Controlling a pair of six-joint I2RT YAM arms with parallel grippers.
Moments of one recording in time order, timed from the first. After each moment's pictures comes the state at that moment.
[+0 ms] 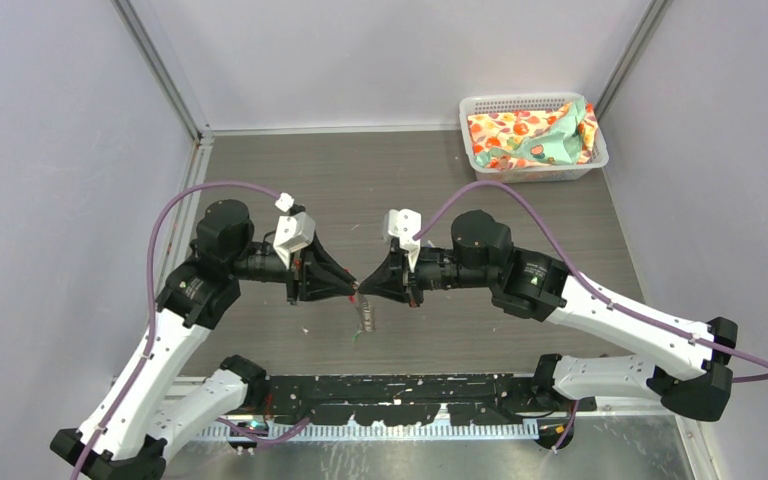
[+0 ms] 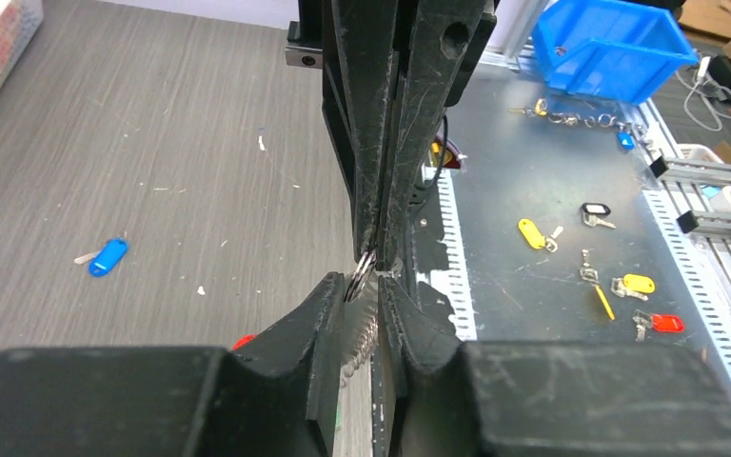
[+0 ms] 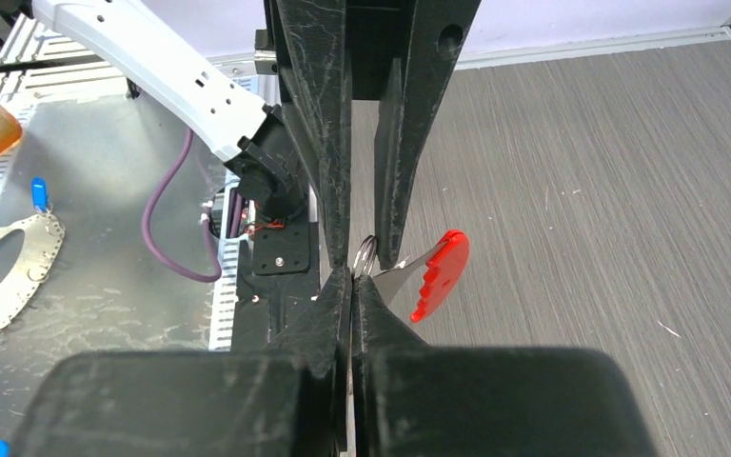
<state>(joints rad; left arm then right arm) -0.48 0.81 1.02 -0.49 1.11 0.10 1.09 1.11 1.16 -0.23 -0.40 -0.02</state>
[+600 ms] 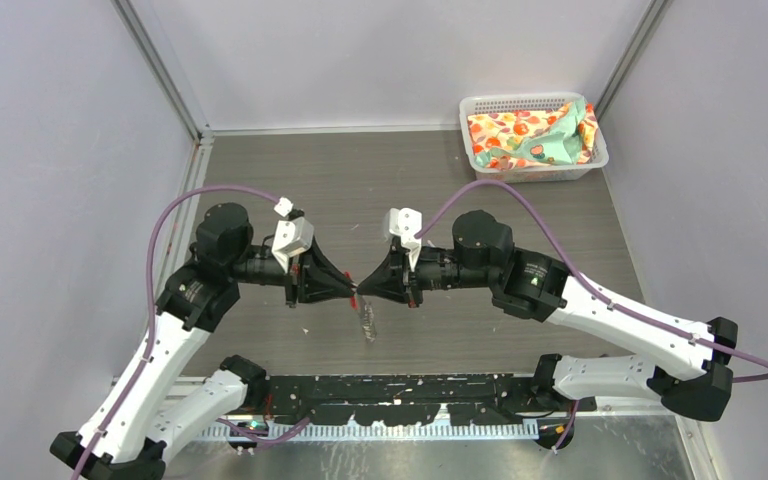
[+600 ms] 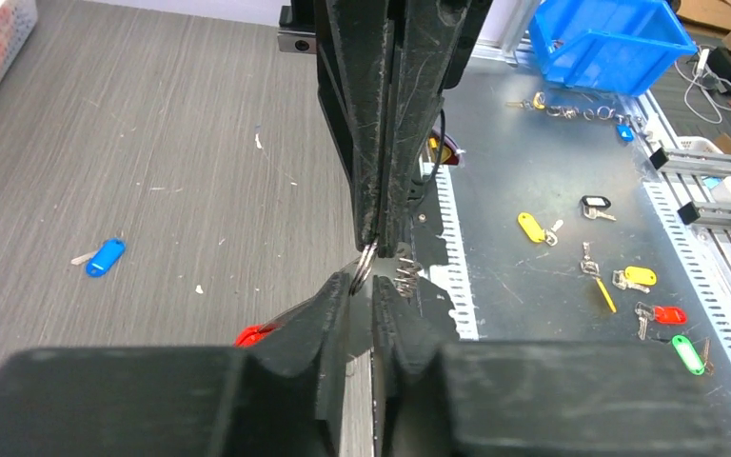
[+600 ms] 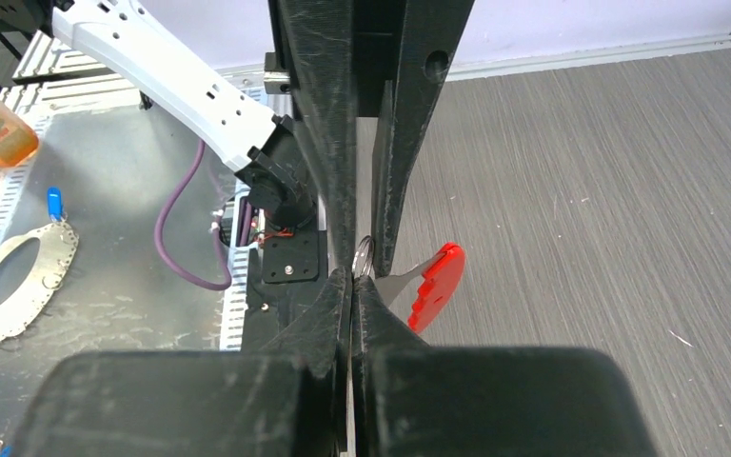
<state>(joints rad) -0.48 0.79 1.00 -0.49 1.13 0.12 1.09 1.11 1.16 -0.21 -0.41 0.00</state>
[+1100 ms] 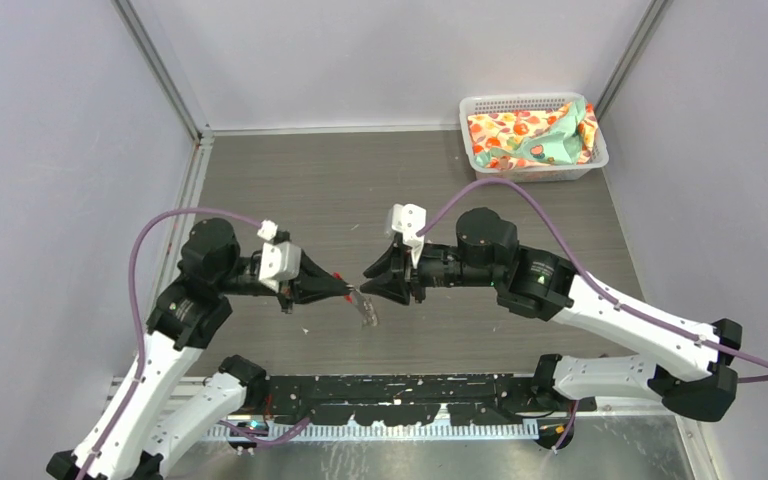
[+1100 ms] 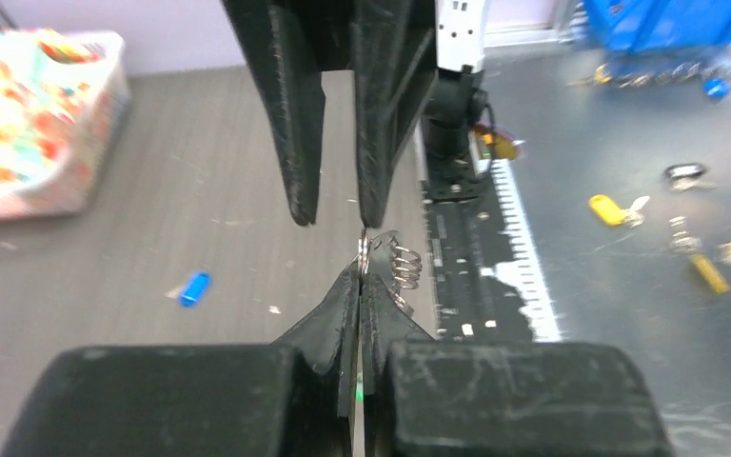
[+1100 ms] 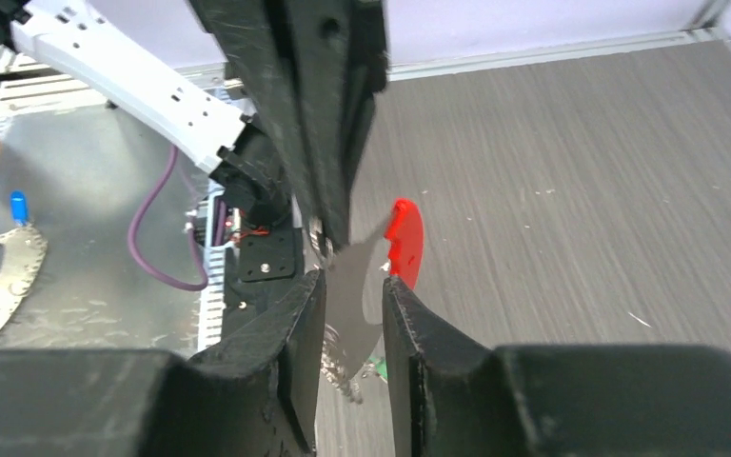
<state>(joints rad) -0.48 0.72 0.95 -0.43 1.11 0.20 1.09 1.11 1.19 -0.25 -0.37 -0.02</state>
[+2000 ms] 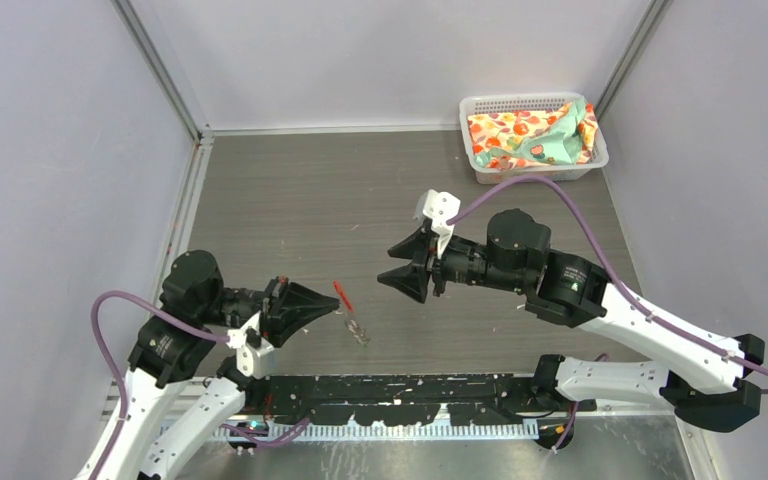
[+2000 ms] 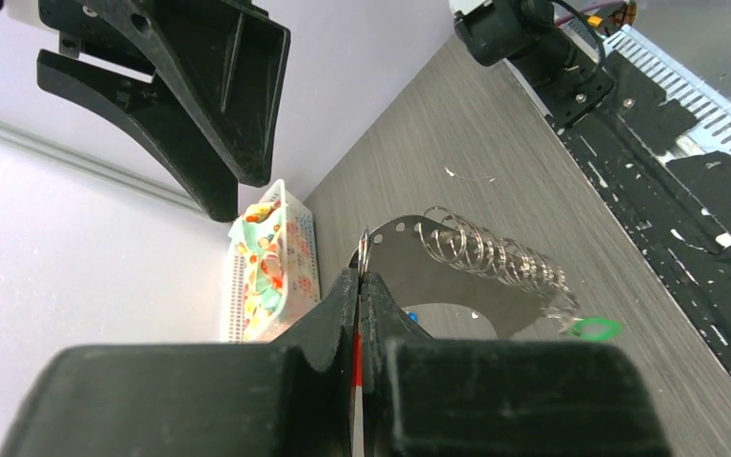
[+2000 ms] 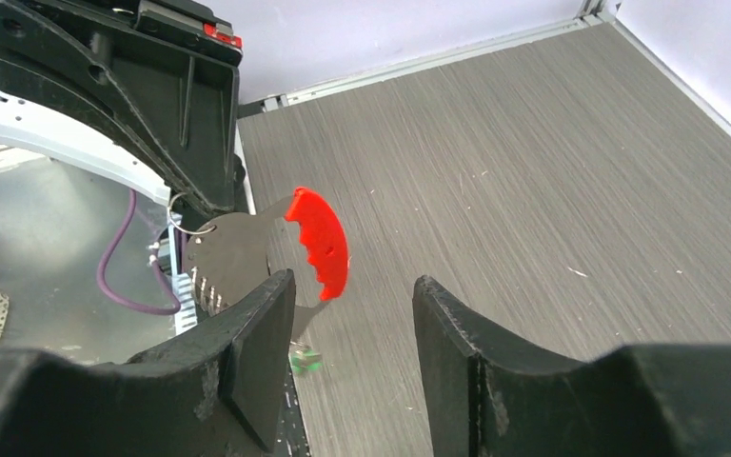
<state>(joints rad) -0.48 0.52 0.89 -0.56 1.18 1.08 1.09 1.00 1.22 -0.35 -0.17 0.02</state>
